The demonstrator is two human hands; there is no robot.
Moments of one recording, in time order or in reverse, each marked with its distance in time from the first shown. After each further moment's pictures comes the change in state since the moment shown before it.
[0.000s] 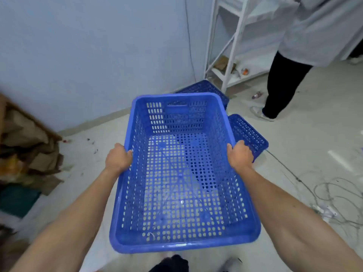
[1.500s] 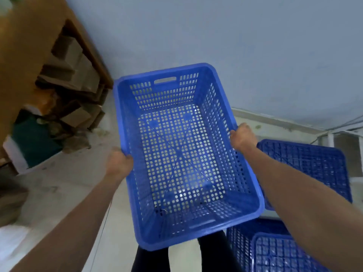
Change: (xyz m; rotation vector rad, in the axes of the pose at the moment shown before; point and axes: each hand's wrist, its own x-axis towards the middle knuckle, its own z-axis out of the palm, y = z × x) left_hand 0.536 -0.311 -0.028 -0.459 -0.028 -0.831; right_hand 0.309 -0.711 0.466 -0.500 -0.404 -0.529
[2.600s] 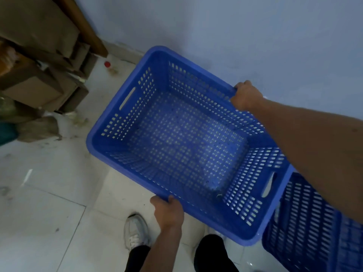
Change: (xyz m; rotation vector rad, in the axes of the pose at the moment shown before) left_hand 0.109 0.020 0.358 -0.736 0.028 -0.609; right_hand 0.358 -0.124 0.198 -0.256 -0.151 -0.415
